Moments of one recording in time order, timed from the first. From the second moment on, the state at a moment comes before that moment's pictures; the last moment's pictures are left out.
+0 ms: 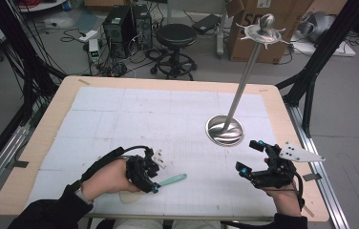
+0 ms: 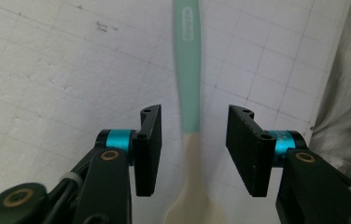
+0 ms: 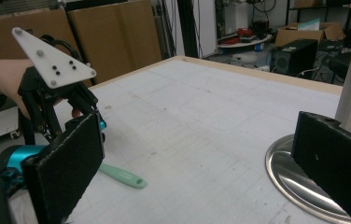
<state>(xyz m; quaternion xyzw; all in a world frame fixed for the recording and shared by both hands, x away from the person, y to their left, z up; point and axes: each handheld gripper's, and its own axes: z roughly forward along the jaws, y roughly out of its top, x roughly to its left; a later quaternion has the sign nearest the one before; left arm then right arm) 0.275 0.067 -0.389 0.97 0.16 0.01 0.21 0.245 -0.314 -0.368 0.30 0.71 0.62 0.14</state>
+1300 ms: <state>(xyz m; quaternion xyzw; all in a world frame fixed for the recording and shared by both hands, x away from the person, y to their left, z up) 0.280 0.043 -0.407 0.99 0.14 0.00 0.06 0.245 -0.314 -0.369 0.30 0.71 0.62 0.14</state>
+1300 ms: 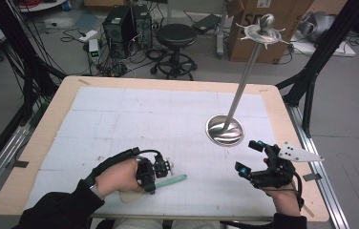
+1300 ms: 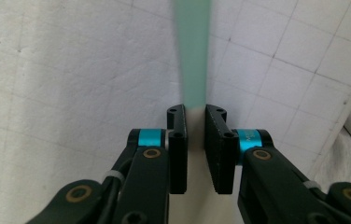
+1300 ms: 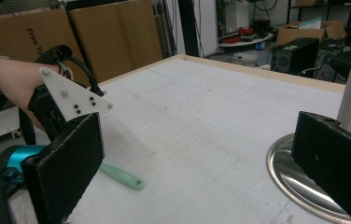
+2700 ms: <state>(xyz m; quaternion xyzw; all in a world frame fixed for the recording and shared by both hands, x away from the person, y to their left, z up) 0.299 0.093 -0.357 0.82 0.24 0.04 0.53 0.246 -0.314 -0.370 0.31 0.71 0.62 0.14</state>
